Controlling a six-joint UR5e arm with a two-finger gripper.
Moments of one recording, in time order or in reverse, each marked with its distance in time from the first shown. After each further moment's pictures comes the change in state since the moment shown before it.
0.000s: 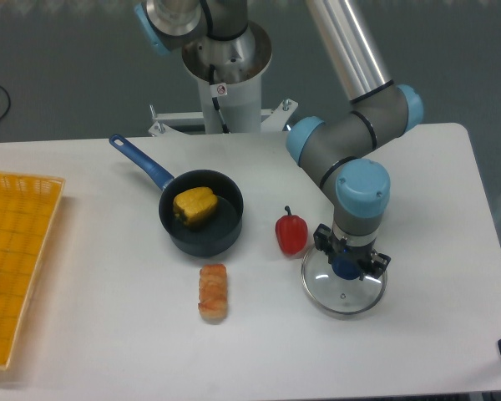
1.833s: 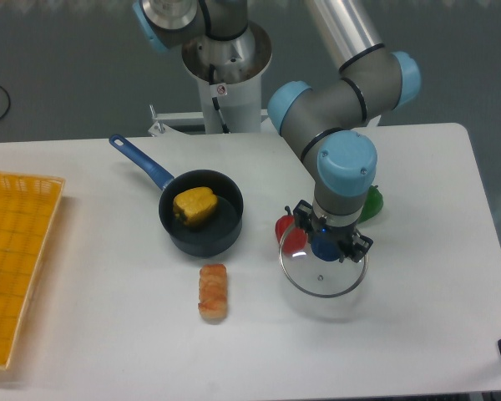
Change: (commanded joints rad) arm -0.043 0.104 0.006 -0.134 -0.009 0.003
